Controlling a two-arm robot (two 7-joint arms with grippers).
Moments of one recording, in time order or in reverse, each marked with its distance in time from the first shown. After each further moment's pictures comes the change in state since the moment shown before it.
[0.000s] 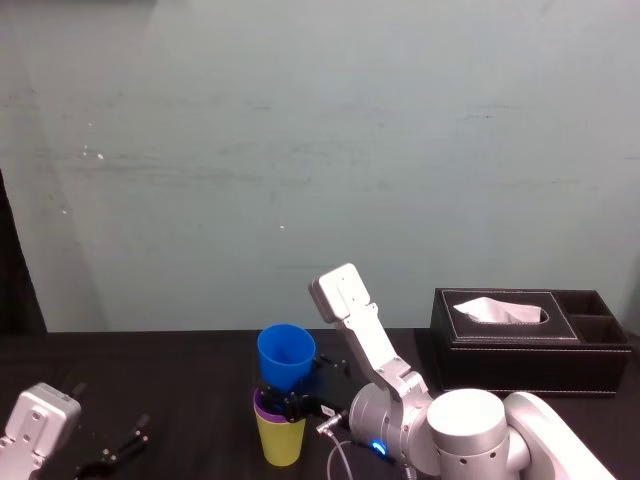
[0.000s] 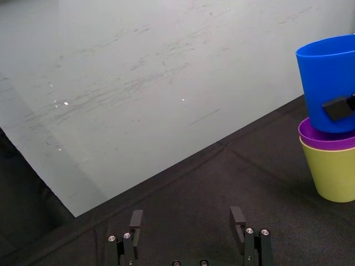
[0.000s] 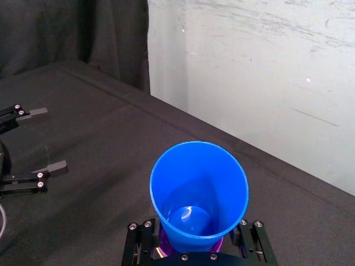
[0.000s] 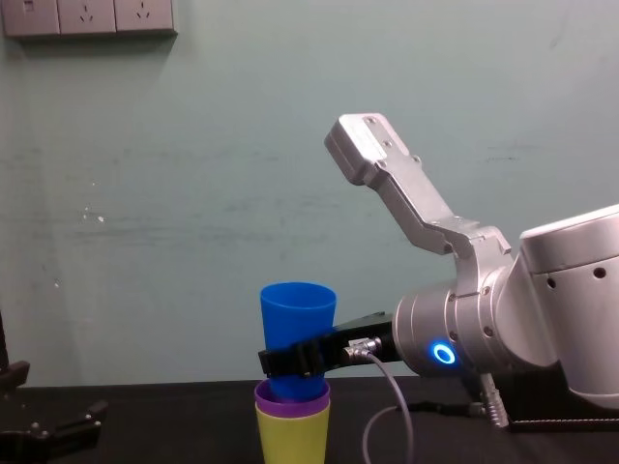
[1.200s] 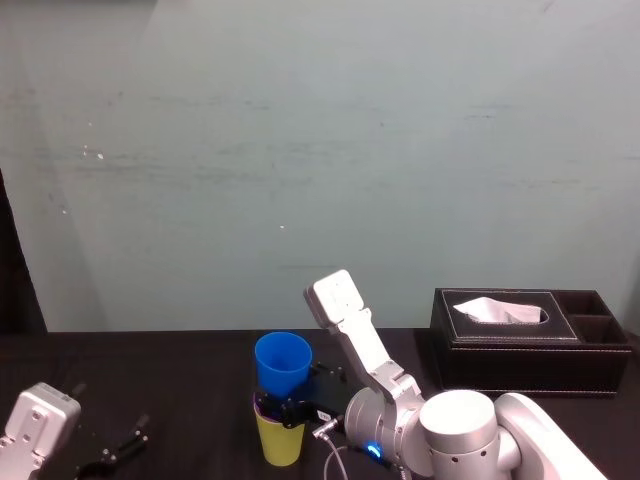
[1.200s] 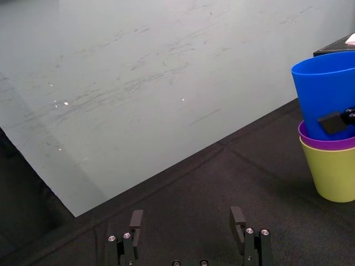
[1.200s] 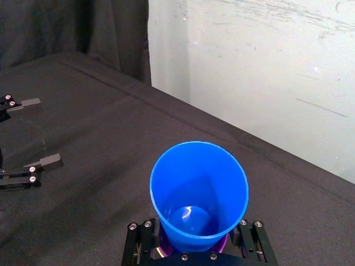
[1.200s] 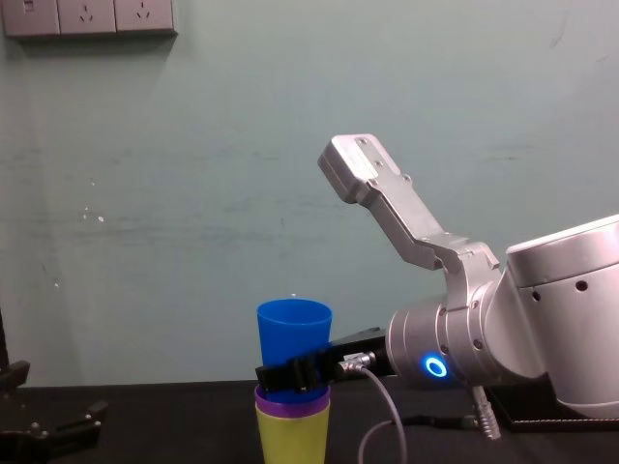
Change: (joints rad) left arm 0.000 0.000 0.000 0.000 0.000 0.000 0.000; right arm 0.024 -0.014 -0.006 0.064 0.004 -0.005 0.006
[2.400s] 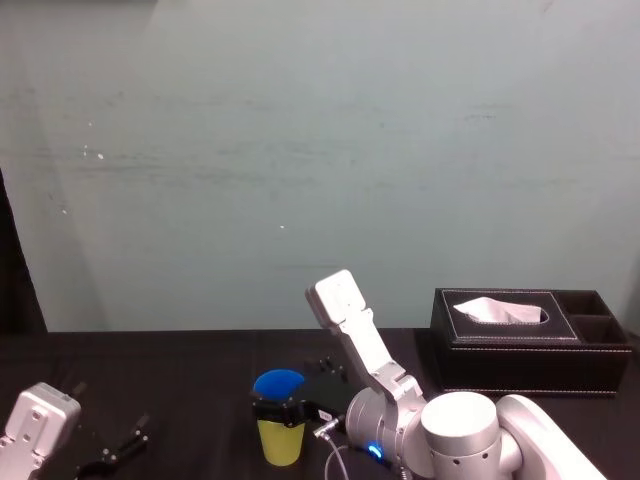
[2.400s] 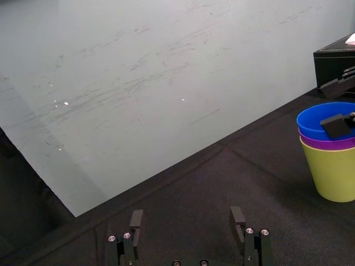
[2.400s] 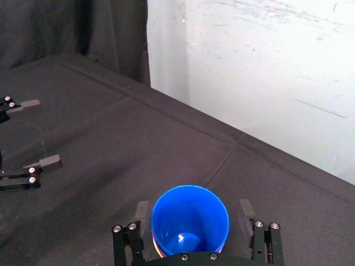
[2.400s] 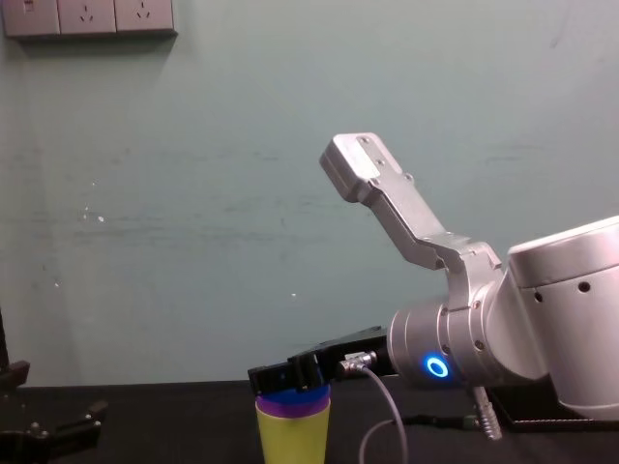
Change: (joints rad) left arm 0.000 0.000 0.000 0.000 0.000 0.000 0.000; right arm -0.006 0.001 0.003 -0.007 0.000 -0.006 -0.006
